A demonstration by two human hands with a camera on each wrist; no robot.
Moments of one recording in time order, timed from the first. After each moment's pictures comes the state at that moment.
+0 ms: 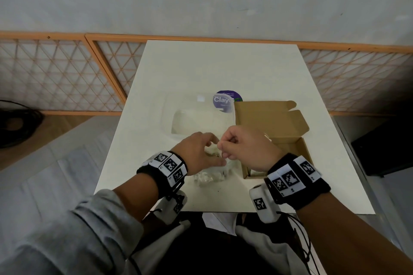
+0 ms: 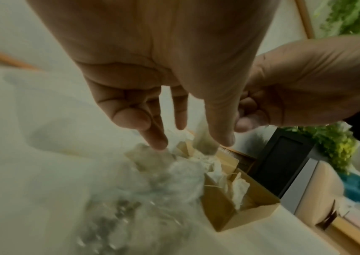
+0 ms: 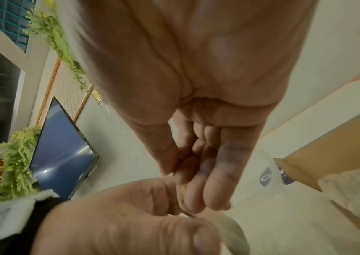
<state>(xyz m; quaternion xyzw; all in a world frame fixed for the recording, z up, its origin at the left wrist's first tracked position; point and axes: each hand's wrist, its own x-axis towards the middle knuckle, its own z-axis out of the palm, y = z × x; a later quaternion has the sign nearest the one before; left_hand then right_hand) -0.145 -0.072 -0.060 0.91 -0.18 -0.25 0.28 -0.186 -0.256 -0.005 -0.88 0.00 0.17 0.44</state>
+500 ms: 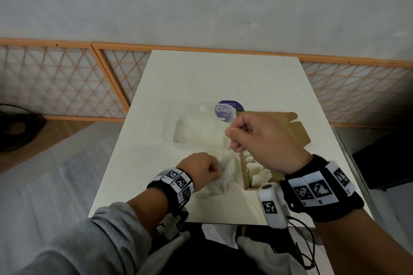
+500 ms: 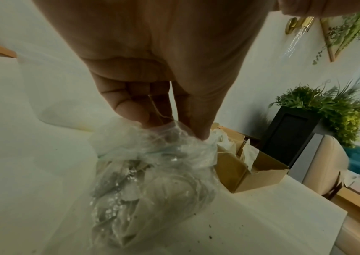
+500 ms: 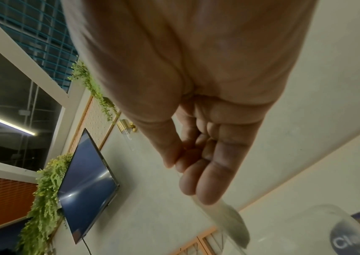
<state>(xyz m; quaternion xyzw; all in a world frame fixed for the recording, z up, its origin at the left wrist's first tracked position) -0.155 -0.078 -0.075 0.92 -0.20 -0.25 0.24 -0.189 -0.260 0.058 -0.86 -0.02 0.07 0.50</state>
